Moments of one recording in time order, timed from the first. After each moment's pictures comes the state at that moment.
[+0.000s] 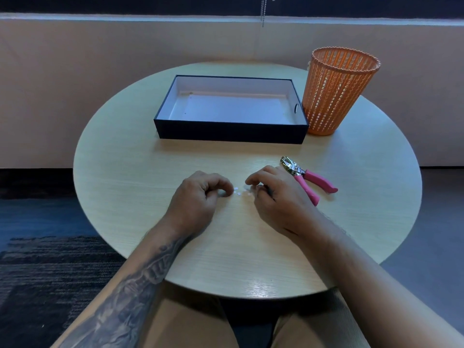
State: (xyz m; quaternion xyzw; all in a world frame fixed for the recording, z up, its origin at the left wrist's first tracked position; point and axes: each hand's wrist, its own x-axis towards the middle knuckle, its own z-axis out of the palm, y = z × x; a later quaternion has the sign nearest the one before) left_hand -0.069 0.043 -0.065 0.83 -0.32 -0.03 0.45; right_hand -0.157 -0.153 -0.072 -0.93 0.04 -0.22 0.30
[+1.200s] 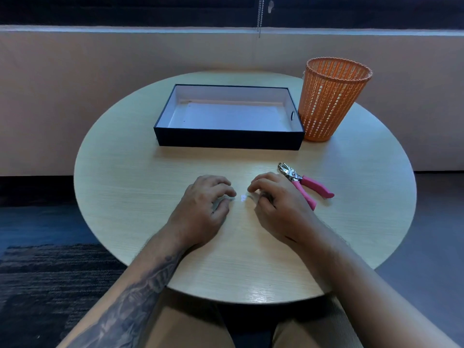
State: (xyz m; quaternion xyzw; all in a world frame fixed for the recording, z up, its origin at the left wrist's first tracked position) left_hand -0.066 0.040 -0.074 0.84 -0.42 0.01 0.34; right_hand -0.164 -0.156 -0.070 -0.93 0.05 -0.20 0.32
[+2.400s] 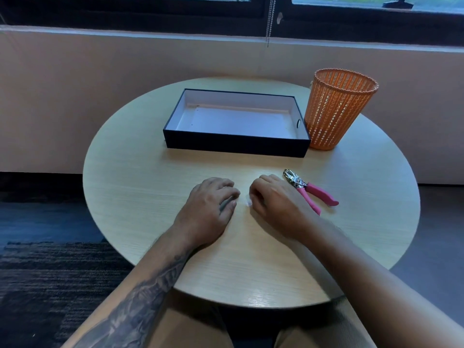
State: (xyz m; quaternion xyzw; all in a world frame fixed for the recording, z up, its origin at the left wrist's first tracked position) left_hand -0.064 0.038 -0.076 0.86 -0.41 0.03 0.29; right_hand -0.145 -0.153 -0.056 -0.97 -0.04 -0.17 0.17
